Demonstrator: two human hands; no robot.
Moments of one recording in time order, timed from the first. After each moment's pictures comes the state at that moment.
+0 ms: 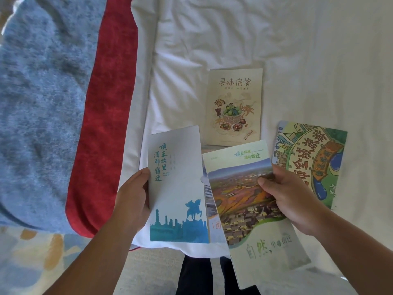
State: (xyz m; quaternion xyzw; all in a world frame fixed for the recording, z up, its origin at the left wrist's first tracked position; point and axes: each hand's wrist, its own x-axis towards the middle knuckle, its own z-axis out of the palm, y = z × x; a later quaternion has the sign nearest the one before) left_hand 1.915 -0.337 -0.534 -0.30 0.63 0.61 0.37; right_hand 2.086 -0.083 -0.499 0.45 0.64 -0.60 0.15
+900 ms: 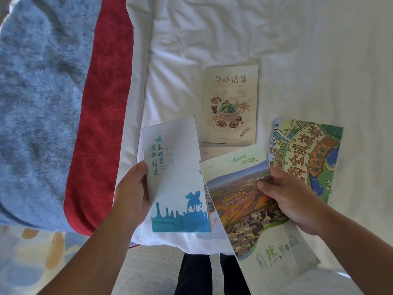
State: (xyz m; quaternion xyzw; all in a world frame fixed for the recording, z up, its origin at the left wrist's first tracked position) left_hand 1.916 -0.329 -0.534 -0.27 0.59 0.67 0.36; right_hand 2.099 -0.075 -0.498 0.44 0.60 -0.64 0.19
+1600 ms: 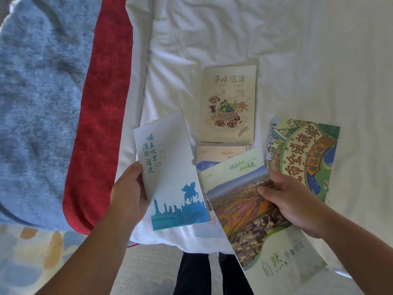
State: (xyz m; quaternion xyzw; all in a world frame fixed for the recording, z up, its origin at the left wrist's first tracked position) left_hand 1.916 -0.329 -0.535 -0.30 0.58 0.68 0.34; right_hand 2.109 -0.075 -0.492 0.41 0.66 -0.59 0.21
